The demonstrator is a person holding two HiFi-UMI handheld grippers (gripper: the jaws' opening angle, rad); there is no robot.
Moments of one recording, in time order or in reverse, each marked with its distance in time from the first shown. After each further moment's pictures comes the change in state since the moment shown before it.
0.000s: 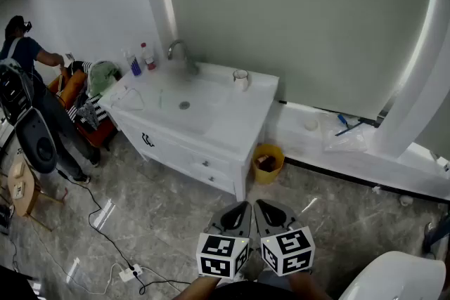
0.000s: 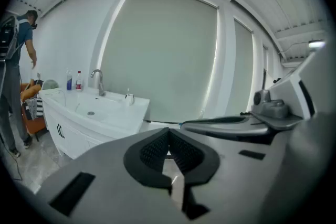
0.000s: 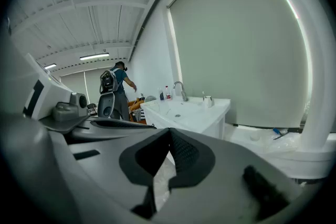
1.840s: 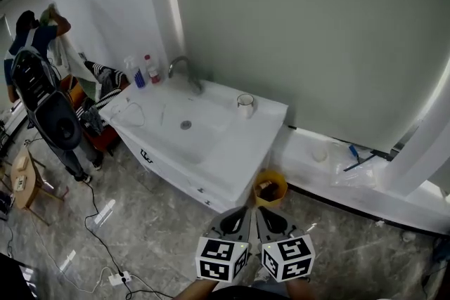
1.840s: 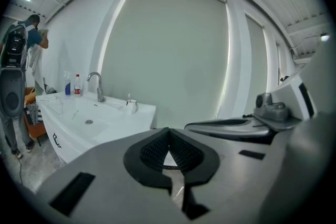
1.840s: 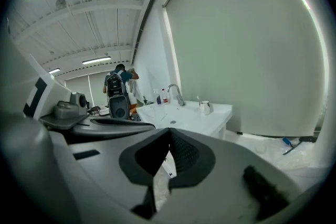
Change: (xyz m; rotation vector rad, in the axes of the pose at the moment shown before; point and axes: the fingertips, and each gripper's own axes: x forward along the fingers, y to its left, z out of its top) left arm 0.123 0.027 0.061 -0.004 -0.017 0.108; right arm 0.081 -0.107 0.048 0.007 -0.019 0.087
